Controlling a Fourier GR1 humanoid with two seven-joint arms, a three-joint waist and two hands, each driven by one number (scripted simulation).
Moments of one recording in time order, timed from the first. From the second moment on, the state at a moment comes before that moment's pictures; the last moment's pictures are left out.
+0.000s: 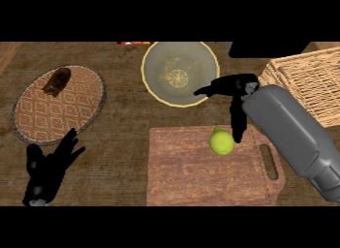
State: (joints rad) left arm 0.07 0.38 -0.20 -1.42 0.29 0.18 0.17; right arm -0.92 -0.32 0.48 -0.84 0.37 0.86 0.16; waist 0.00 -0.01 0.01
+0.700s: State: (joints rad) left arm 0.07 0.37 -0.17 -1.42 0.27 0.16 0.19; right arm -0.86 -0.27 0.51 -0.82 0.50 0.86 0.14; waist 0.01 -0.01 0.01
